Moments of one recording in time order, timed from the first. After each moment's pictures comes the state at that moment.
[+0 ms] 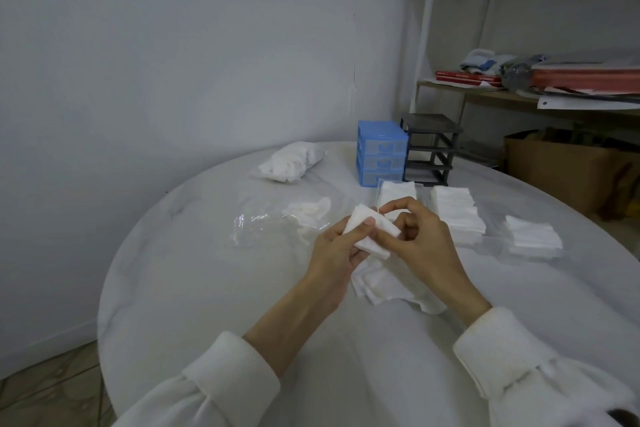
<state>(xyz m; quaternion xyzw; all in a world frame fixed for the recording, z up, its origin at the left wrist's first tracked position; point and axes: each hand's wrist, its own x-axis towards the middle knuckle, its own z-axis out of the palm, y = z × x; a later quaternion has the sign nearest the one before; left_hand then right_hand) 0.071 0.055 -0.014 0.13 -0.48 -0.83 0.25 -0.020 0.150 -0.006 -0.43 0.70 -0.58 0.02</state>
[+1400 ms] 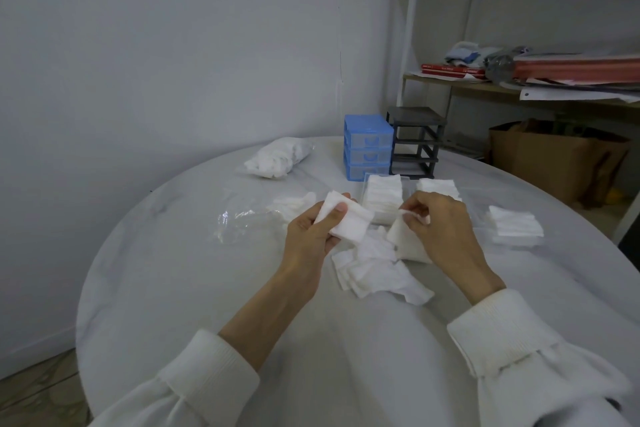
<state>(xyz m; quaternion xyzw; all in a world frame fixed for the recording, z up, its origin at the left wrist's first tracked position) 0.073 0.048 -0.010 0.14 -0.50 -0.79 0.32 -0.057 0.170 0.001 -0.38 0.83 -0.37 -0.14</state>
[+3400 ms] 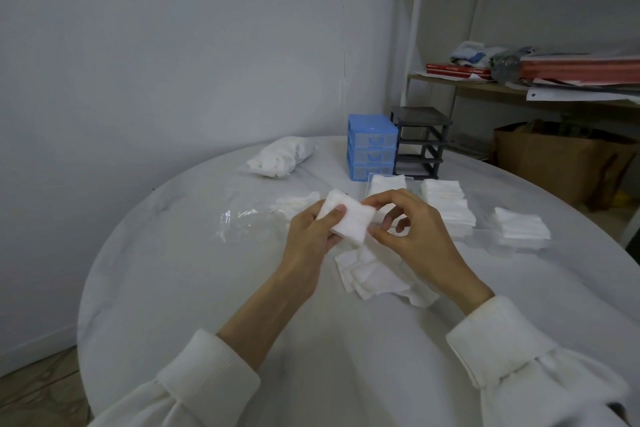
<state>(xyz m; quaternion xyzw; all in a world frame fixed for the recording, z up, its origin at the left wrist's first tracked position) 0.072 0.043 -0.007 0.19 -0.56 -0.74 0.32 -0.028 0.157 0.001 -0.50 0.70 -0.50 -0.03</state>
